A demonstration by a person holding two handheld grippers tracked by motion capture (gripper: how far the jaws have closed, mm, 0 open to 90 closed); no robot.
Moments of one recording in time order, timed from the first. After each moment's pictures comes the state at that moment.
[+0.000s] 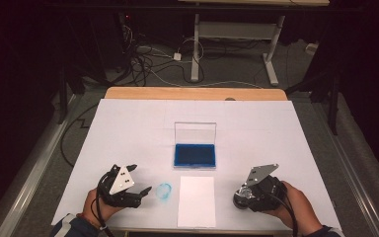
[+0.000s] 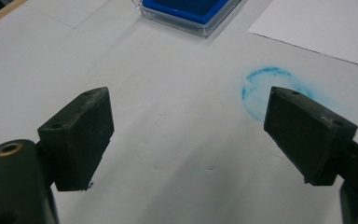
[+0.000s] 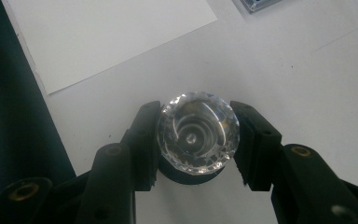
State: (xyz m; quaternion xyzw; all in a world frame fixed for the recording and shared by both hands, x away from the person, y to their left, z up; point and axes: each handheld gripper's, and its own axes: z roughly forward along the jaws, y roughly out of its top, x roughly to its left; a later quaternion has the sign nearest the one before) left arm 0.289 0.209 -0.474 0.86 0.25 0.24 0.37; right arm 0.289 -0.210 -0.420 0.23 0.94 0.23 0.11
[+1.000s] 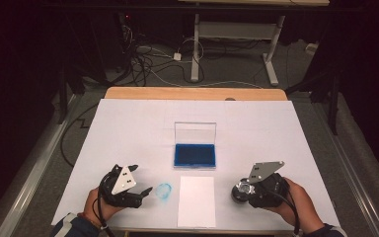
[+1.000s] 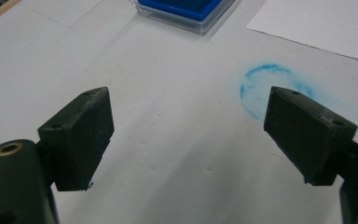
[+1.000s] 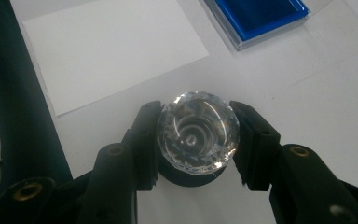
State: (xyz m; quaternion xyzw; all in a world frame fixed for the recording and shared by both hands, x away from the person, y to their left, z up) left arm 0.290 0.206 -0.475 0.87 0.25 0.24 0.36; right arm 0.290 -0.210 -0.403 0.20 0.93 0.28 0.13
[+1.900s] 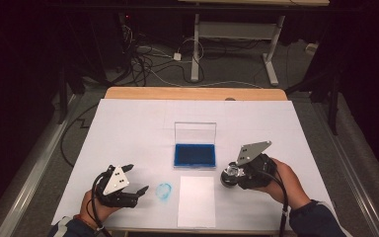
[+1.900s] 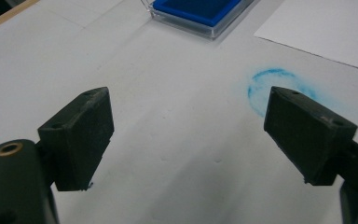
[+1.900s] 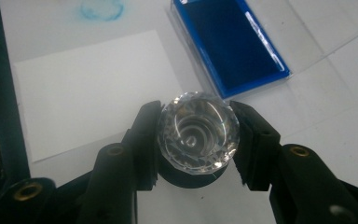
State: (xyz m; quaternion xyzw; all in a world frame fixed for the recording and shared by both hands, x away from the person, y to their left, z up) left arm 0.287 0.221 -0.475 0.85 0.27 0.24 0.39; right arm 0.330 -0.186 -0.384 0.16 0.93 0.30 0.13
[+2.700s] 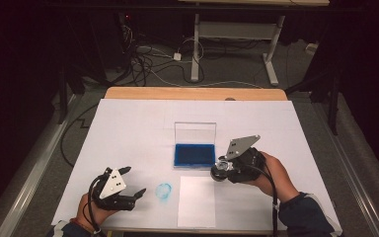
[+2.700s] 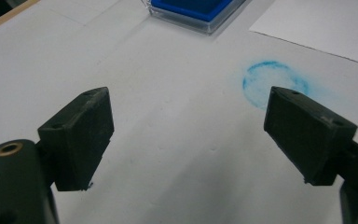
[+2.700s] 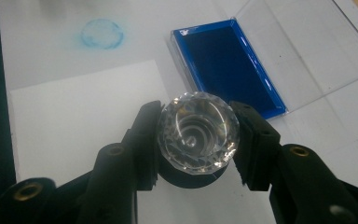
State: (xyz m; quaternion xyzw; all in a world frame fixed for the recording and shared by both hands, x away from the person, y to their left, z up) left arm 0.280 0.225 -0.476 0.85 0.26 0.24 0.39; right arm 0.340 -0.161 -0.377 0.14 0.93 0.31 0.14
